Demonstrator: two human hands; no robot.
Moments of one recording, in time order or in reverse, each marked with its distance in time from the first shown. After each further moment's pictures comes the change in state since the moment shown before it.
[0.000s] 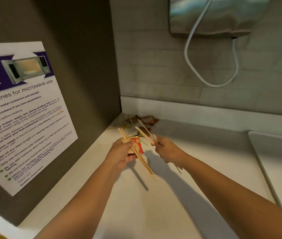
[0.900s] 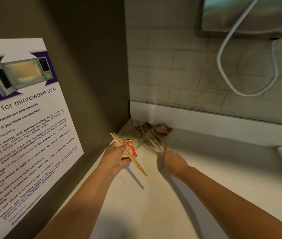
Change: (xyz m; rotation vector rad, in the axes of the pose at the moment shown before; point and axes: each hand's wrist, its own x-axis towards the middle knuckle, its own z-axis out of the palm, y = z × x) left_hand 0.072 0.035 -0.054 -0.098 0.088 -0.037; right_hand 0.093 0.010 0.034 -0.636 0.060 0.052
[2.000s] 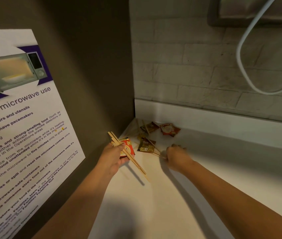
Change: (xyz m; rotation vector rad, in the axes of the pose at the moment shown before) left_hand 0.030 0.010 -0.011 -0.011 0.074 -0.008; right_hand 0.039 -0.002 -0.003 -0.280 0.030 -0.105
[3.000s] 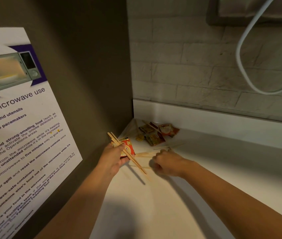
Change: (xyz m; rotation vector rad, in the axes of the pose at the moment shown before) left_hand 0.011 -0.004 0.005 -0.029 0.005 -0.014; right_hand -0.004 -0.009 -0.008 -0.128 -0.131 -0.485
